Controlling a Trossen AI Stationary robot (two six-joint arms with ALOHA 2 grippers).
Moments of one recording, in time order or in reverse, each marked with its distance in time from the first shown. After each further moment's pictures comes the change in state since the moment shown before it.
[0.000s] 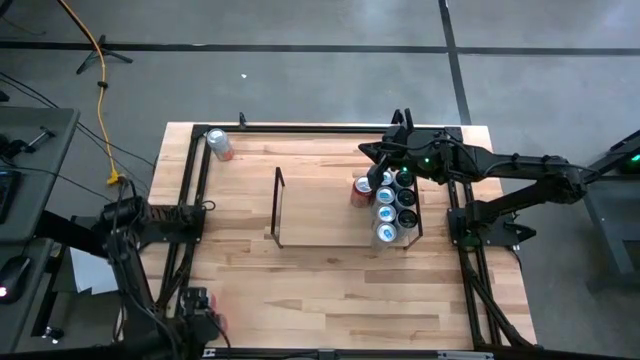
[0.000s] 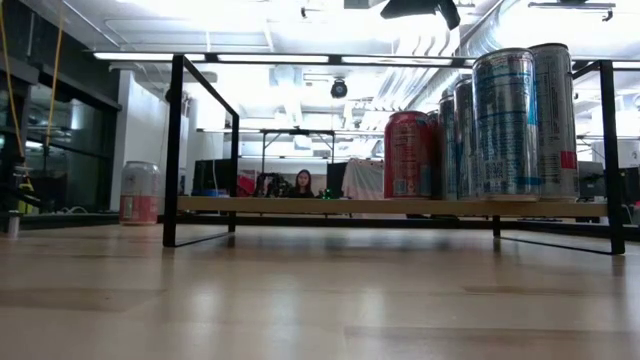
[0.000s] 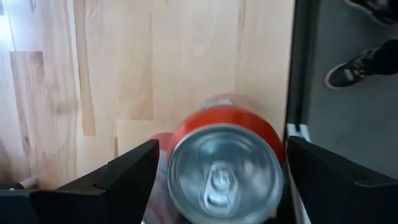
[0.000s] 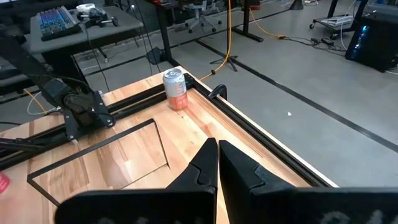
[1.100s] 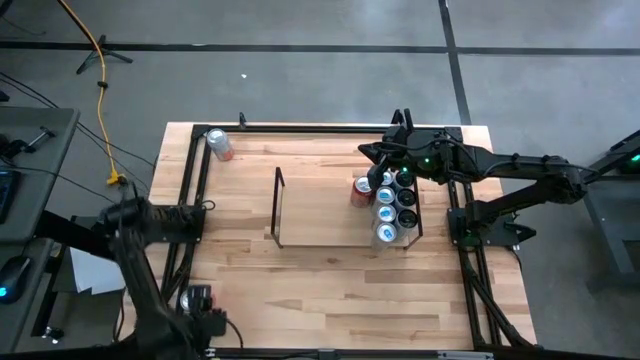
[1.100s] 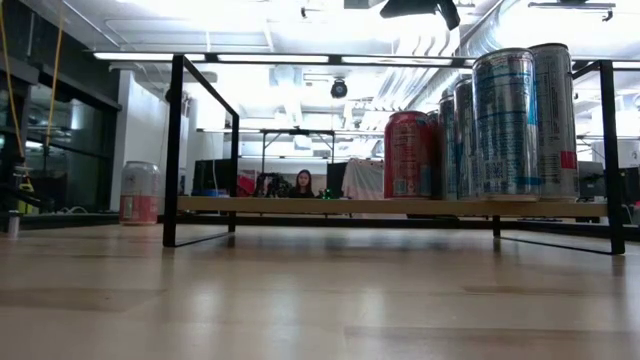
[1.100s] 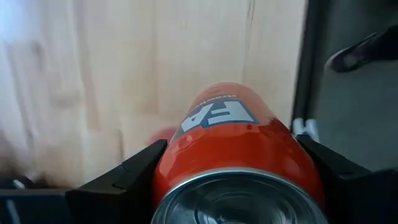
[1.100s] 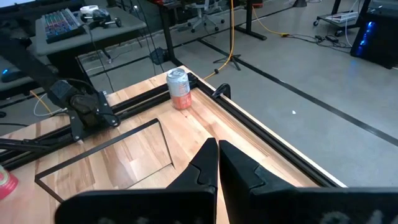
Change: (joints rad) left arm 0.066 -0.007 -0.003 -0.024 0.074 0.052; right arm 0.000 0.000 0.000 0.000 -0.013 0.018
